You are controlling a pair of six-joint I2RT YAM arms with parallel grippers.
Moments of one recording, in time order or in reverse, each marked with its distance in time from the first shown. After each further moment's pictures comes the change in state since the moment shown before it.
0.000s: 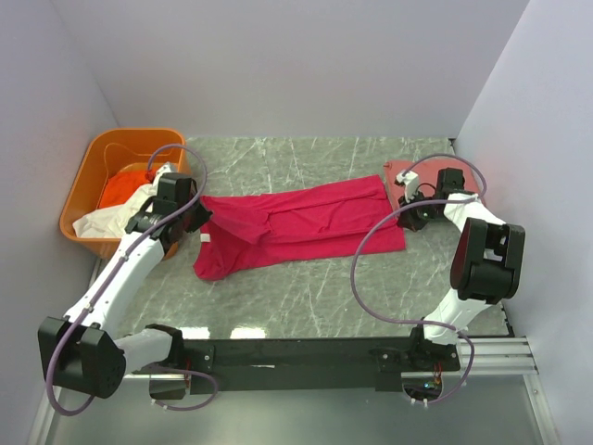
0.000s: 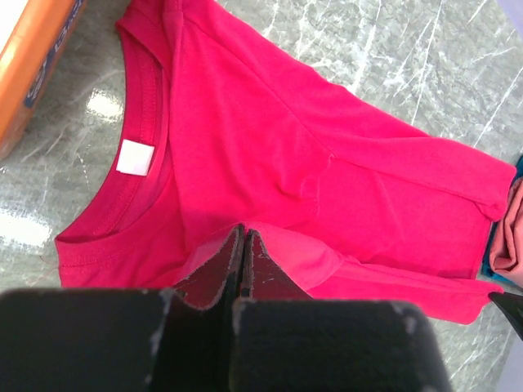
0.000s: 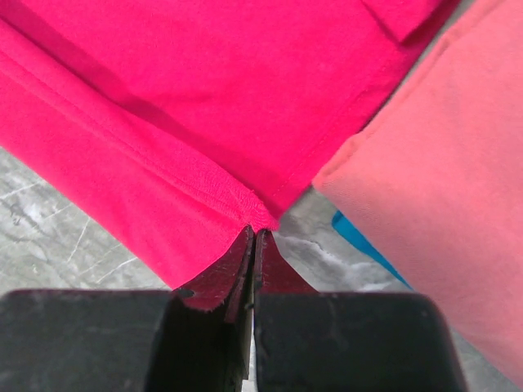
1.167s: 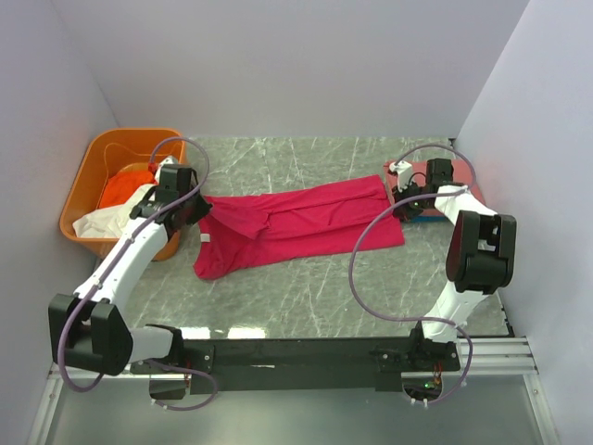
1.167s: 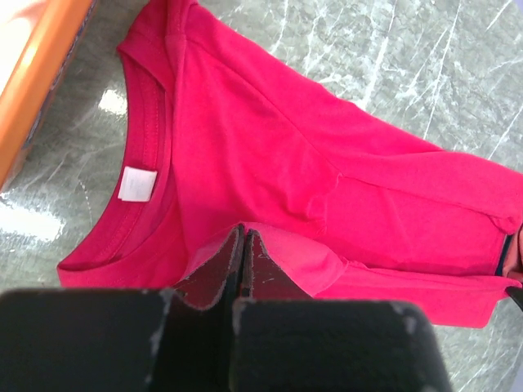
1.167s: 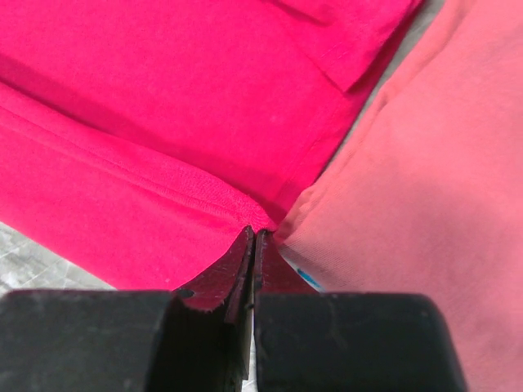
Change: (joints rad) left arm 0.044 0.106 0.046 0.033 0.031 0.043; right arm 0.077 0.068 0.081 0.072 0.116 0.153
